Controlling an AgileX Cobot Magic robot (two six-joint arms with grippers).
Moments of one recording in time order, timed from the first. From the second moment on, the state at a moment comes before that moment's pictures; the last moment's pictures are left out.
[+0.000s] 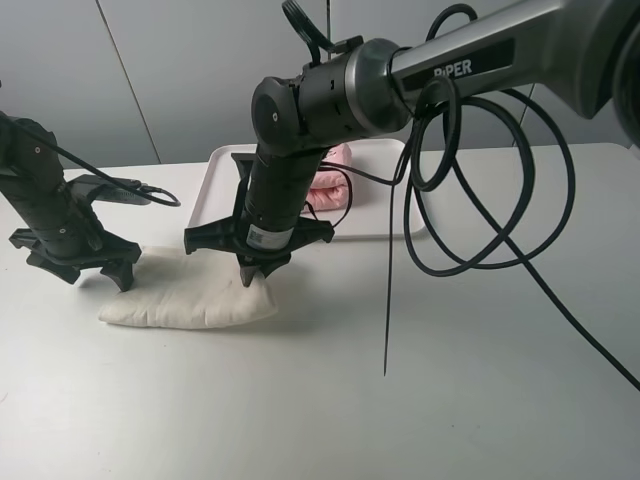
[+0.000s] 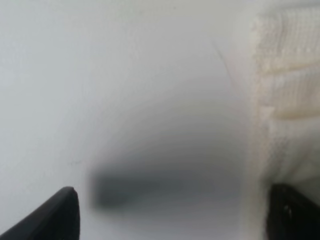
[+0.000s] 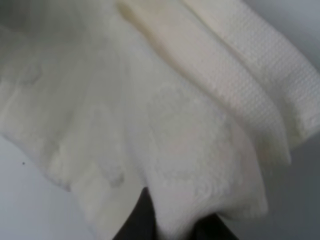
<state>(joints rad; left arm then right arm) -0.05 2.03 -1.07 0.14 0.62 -0.04 0.82 2.20 -1.58 0.29 0.80 0.31</state>
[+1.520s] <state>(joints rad) -0.05 2.03 -1.07 0.13 0.62 -0.05 0.85 2.22 -1.58 0.62 0.50 0.24</state>
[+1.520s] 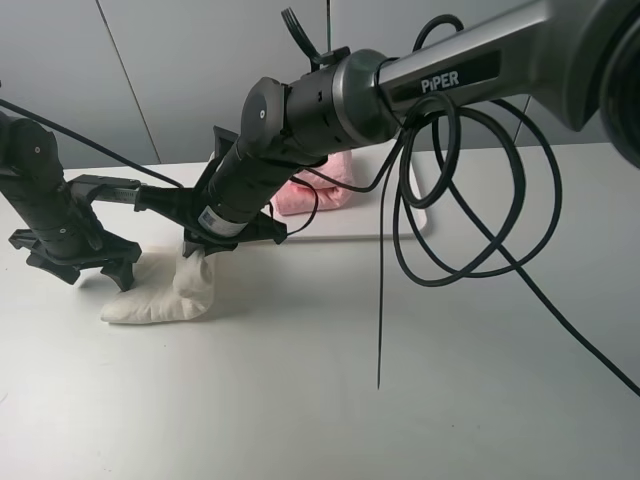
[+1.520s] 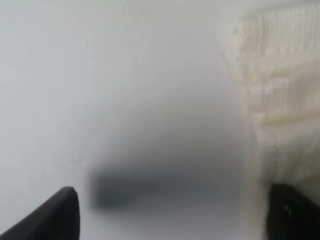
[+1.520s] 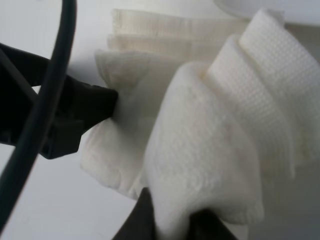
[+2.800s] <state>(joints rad) -0.05 2.03 -1.07 0.11 0.60 -0.05 0.87 2.29 -1.58 1.01 0.34 -0.06</state>
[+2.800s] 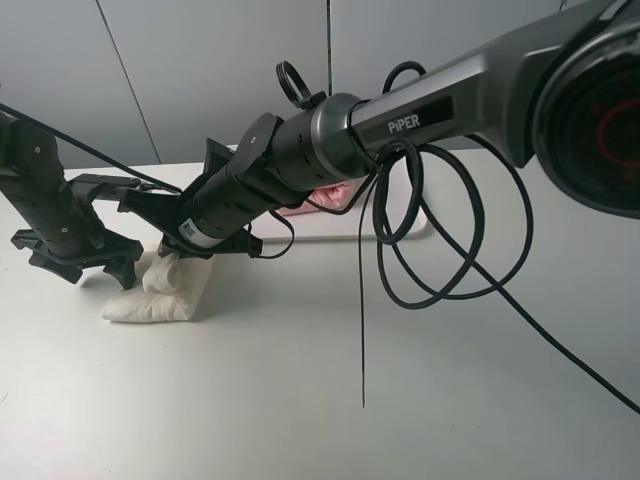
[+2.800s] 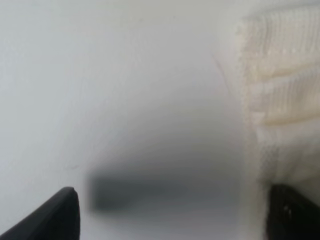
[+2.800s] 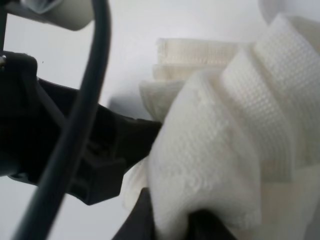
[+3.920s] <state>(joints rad) -0.01 2.04 -1.08 -0.01 0.61 0.05 0.89 2.39 -1.69 1.08 0.44 -0.13</state>
